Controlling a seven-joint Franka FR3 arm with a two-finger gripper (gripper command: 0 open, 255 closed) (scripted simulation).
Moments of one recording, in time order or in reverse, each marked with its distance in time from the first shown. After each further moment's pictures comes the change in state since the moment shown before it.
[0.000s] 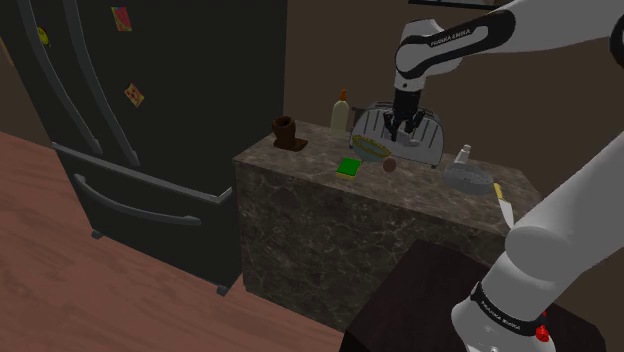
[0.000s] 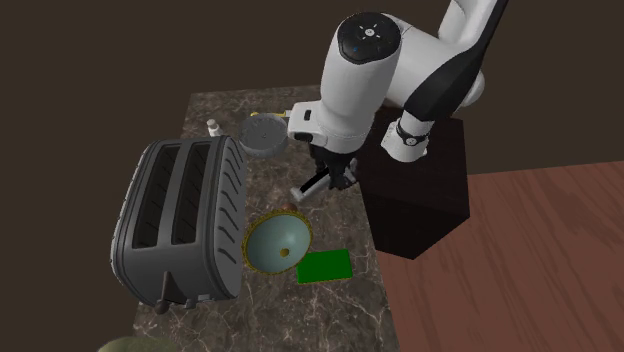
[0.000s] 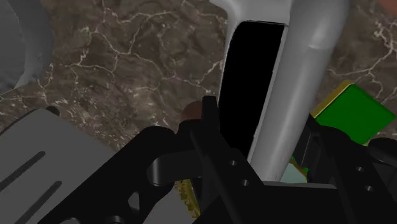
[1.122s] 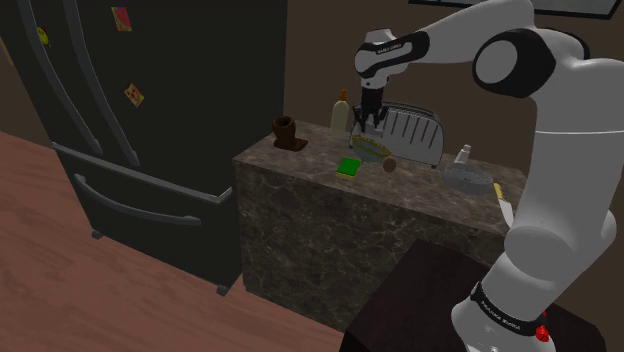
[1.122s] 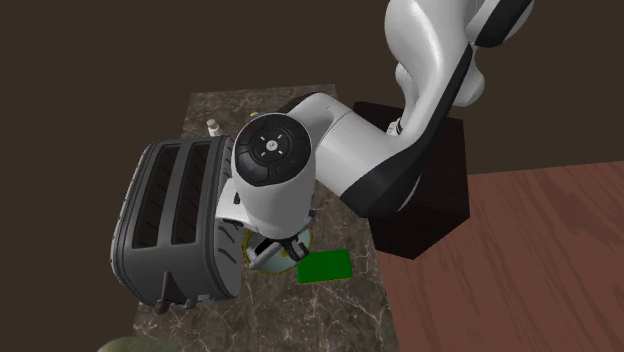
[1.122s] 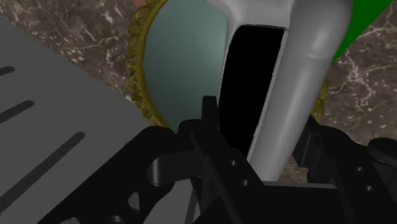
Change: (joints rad) arm -0.009 0.529 0.002 0.595 0.073 -0.067 -0.033
